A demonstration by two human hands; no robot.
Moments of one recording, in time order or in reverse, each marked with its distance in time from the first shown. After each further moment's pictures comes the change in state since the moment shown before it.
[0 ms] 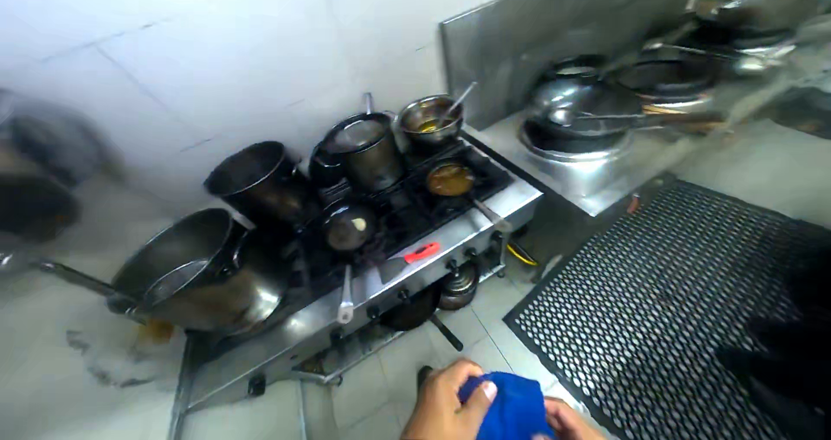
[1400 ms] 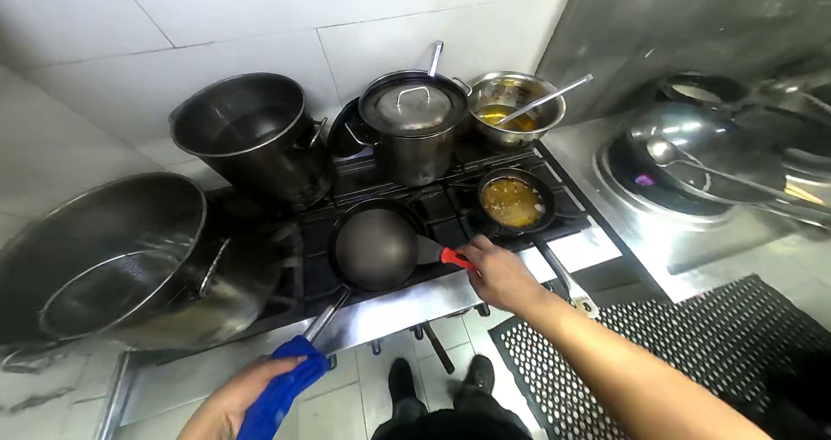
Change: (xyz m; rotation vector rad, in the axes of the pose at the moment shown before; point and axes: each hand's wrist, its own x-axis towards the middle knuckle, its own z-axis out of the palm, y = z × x) left_hand 0.023 -0.229 -0.313 -0.713 0.260 -0.933; right_hand 0.451 -0.071 0.098 -1.364 -0.426 -0.137
